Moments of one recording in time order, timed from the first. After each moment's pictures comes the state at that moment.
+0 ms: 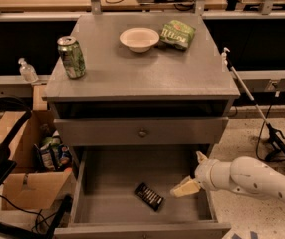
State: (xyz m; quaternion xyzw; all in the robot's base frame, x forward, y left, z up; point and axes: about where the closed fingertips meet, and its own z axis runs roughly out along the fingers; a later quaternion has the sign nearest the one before) arm 0.530 -0.172 0.523 -0.41 0.83 0.13 0.36
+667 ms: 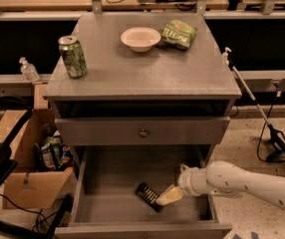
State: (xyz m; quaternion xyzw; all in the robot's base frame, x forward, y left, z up) arm 0.535 -0.127 0.435 -0.41 0.84 0.18 0.30
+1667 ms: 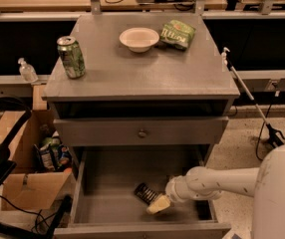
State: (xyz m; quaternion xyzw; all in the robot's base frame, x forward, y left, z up) arm 0.528 -0.091 0.349 -0.41 0.86 0.18 0.23
